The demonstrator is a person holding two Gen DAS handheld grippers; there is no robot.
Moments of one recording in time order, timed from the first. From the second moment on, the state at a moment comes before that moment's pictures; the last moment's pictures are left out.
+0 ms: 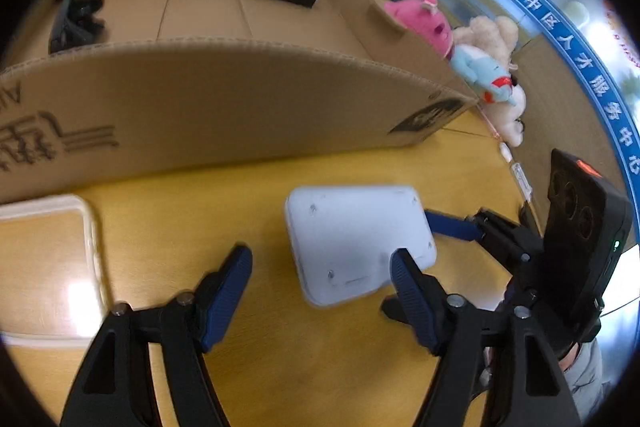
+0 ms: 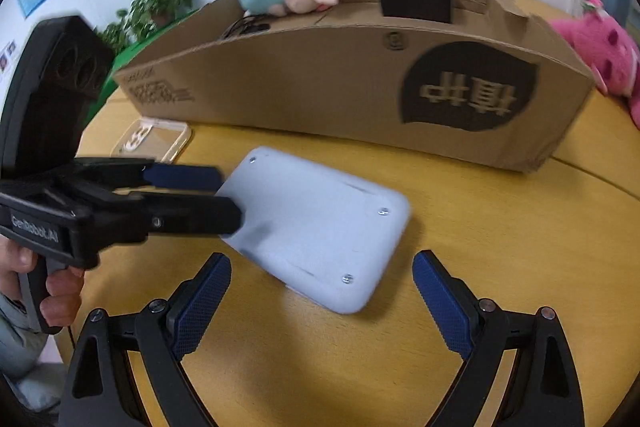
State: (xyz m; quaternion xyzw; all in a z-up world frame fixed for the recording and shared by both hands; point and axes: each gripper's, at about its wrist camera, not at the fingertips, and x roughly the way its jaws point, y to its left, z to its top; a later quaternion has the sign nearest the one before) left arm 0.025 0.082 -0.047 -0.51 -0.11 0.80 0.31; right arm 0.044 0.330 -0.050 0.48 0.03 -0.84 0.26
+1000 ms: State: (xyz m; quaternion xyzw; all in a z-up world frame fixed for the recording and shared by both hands) left arm 0.036 0.070 0.068 -0.39 -0.06 0.88 0.27; right arm 0.059 0.298 0.057 0.33 0.12 -0.91 0.24
